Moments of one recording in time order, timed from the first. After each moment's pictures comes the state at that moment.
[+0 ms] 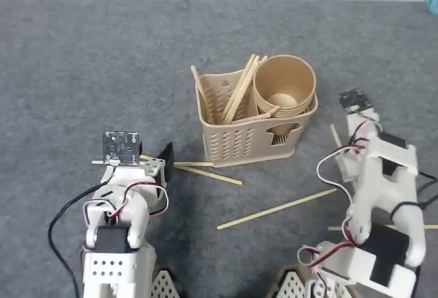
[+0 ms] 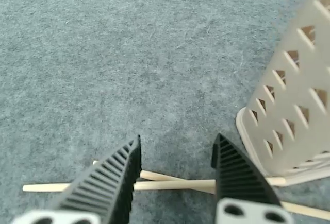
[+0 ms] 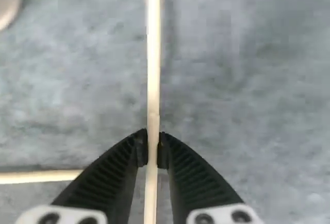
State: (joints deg) left arm -5.4 -92.9 95.1 46.8 4.2; right arm 19.3 -7.9 43.2 49.6 38.1
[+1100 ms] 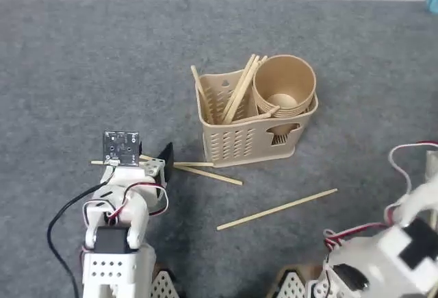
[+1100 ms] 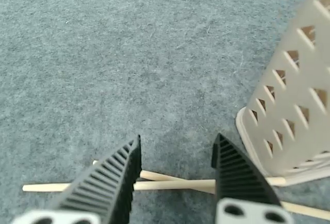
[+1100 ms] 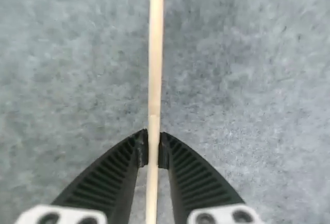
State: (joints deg) left arm -5.4 -92.9 95.1 46.8 4.1; right arm 46.9 4.4 20.3 49.4 38.2
